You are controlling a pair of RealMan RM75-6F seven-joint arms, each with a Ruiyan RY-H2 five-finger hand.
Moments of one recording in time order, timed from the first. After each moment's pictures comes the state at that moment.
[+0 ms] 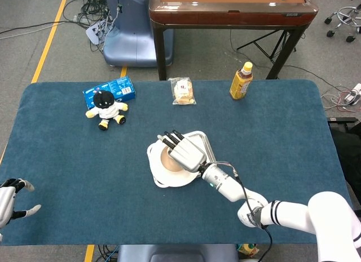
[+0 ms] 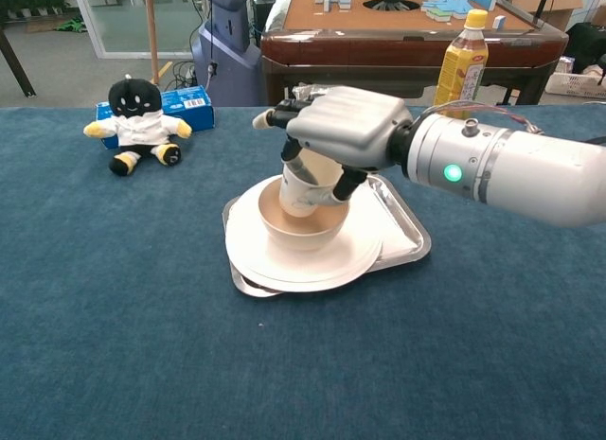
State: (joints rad) left arm -0.08 -1.02 -0.03 -1.70 1.37 1.39 0.10; right arm 0.96 -1.64 0.15 -1.33 -1.38 0.87 -0.53
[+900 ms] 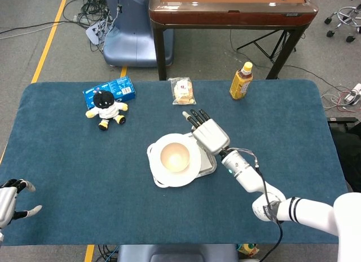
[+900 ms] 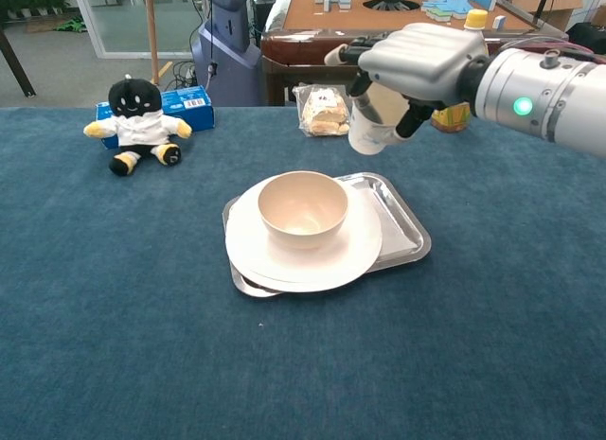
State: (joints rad) left arm -0.08 -1.03 -0.02 -1.70 1.37 1.38 0.11; right arm 0.90 -1.49 0.18 -1.39 -1.25 0.93 -0.60
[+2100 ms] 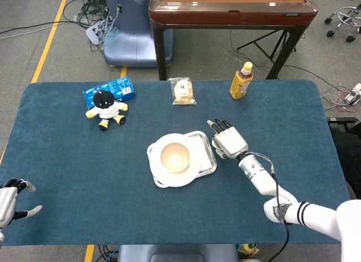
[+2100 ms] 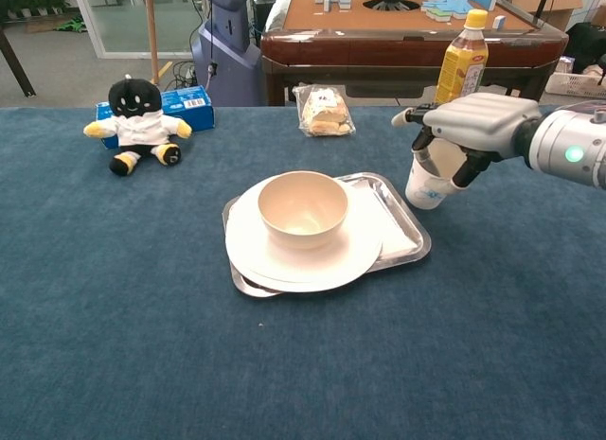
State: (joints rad) left arm -0.08 -1.03 -0.02 -1.70 1.37 1.38 0.11; right arm 0.82 -1.51 0.11 -1.27 -1.19 0.84 -0.39
